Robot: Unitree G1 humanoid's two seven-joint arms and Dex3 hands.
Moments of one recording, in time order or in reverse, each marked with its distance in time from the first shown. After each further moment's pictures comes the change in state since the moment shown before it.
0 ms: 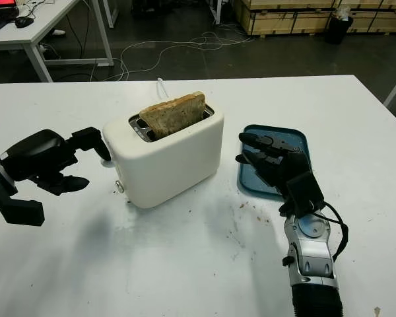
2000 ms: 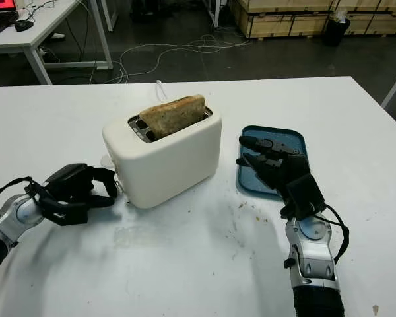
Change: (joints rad) left arm -0.106 -0.129 -0.263 0.536 0.079 -0.044 0.276; right arm 0.011 -0.007 -0.001 0.006 0.001 -0.003 0.017
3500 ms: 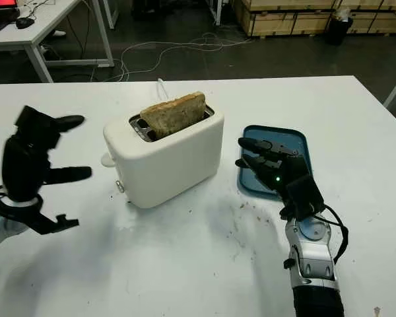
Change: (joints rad) left arm 0.030 0.034 0.094 -0.150 0.705 -0.119 1.375; right arm 0.000 0.000 0.001 0.015 -0.001 -0.003 0.006
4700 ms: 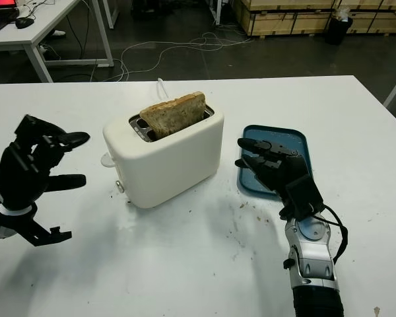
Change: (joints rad) left arm -0.036 0.130 -0.182 0.033 0.086 0.087 0.268; right arm -0.001 0.000 0.003 0.004 0.000 -0.004 0.002
